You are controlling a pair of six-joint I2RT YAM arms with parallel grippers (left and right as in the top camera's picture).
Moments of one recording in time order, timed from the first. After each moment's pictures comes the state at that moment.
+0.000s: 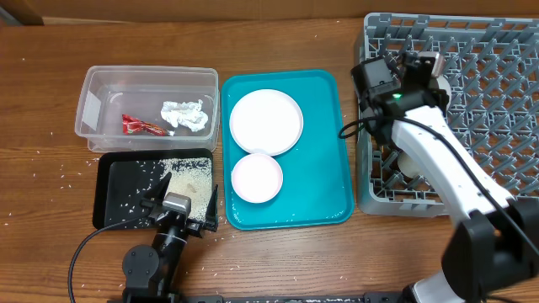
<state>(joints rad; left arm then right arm) -0.06 0.02 0.01 -0.06 0.21 0.04 0.31 1.73 1.39 -0.98 1.15 0.48</state>
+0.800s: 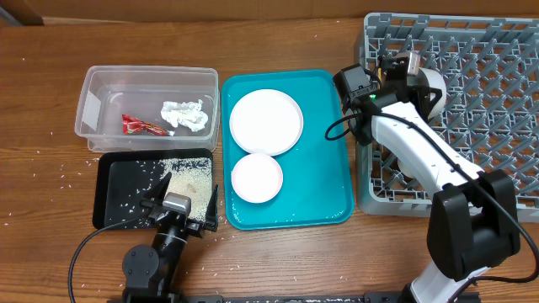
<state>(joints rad) -0.06 0.02 0.01 -0.06 0.21 0.04 0.34 1.85 1.38 -0.90 1.36 0.41</state>
